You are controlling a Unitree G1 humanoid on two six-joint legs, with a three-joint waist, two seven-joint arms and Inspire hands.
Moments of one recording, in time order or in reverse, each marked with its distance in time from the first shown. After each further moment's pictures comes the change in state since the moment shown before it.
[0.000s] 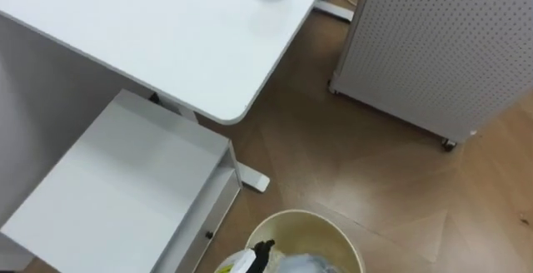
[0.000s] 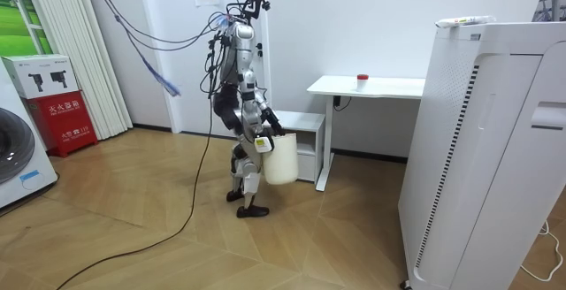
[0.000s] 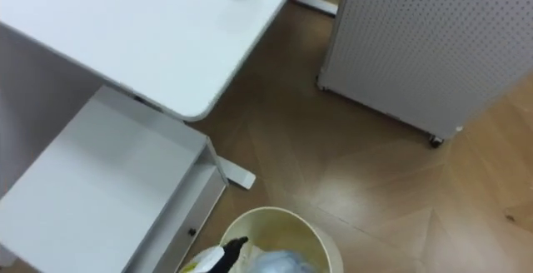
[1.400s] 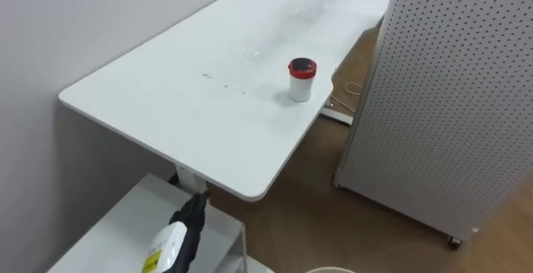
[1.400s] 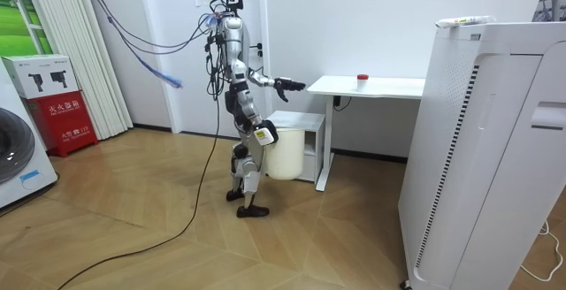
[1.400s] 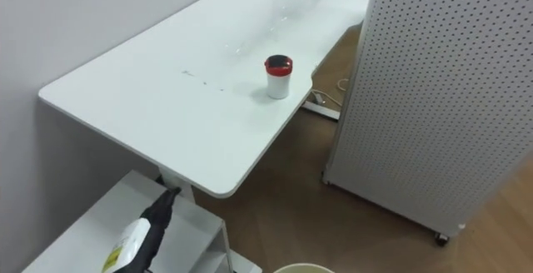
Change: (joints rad) left arm 0.338 0.177 0.367 -0.595 0.134 -0.127 0.224; right arm 0.260 -0.034 -0.292 -0.083 -0.173 -0.003 0.036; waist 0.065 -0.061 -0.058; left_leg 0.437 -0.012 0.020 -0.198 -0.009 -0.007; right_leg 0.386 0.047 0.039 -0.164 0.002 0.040
